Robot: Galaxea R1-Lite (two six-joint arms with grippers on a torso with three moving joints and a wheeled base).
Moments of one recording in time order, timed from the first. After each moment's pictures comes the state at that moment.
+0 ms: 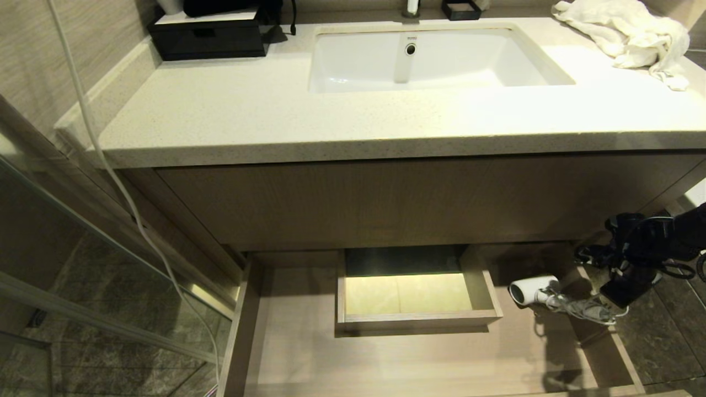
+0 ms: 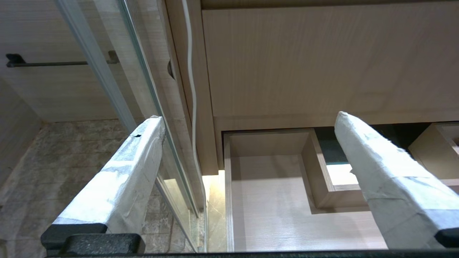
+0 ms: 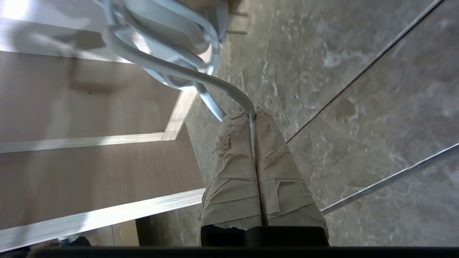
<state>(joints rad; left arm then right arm) 0.00 0.00 0.00 -0.23 0.00 0.00 -0.39 2.47 -1.62 0.25 -0.36 -0.79</state>
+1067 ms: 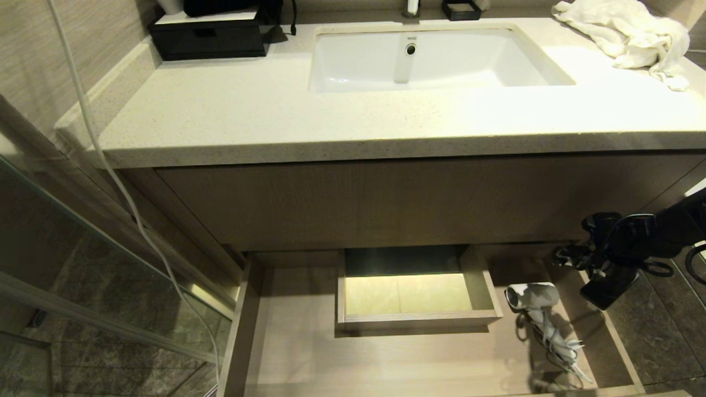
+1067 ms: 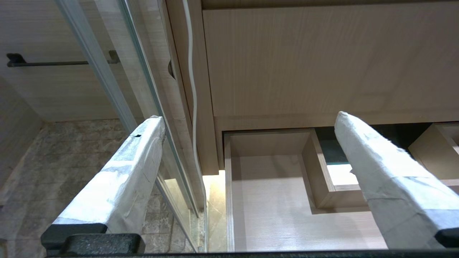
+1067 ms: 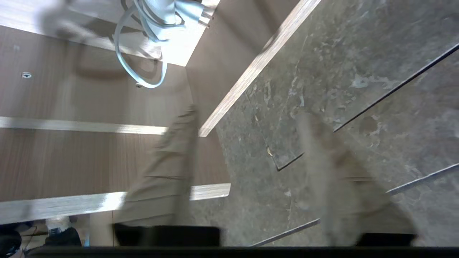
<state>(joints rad) 0.00 0.00 0.00 -0.23 0.00 0.00 -0.29 2.41 -1.51 0.26 -0.33 -0.79</state>
